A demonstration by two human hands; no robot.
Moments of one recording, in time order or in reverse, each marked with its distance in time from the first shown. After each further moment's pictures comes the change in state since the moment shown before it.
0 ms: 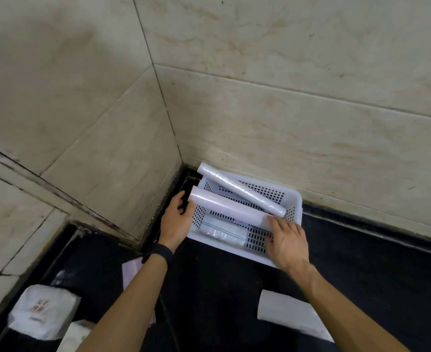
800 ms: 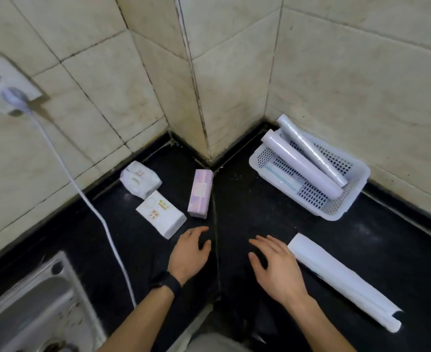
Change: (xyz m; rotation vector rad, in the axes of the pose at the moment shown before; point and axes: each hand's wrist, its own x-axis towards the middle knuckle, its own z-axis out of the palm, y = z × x) left_hand -0.297 -0.135 -0.044 0.445 0.127 -0.101; right_hand -0.218 -0.060 0.028 0.318 -0.138 -0.501
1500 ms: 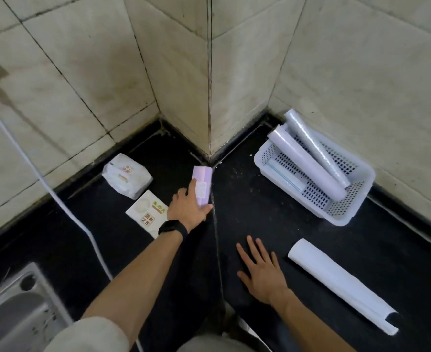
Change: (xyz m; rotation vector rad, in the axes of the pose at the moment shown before) left_hand 0.142 -0.019 -0.020 0.196 -0.049 -0.079; right_hand 0.034 0.034 0.100 -0.404 -0.513 0.056
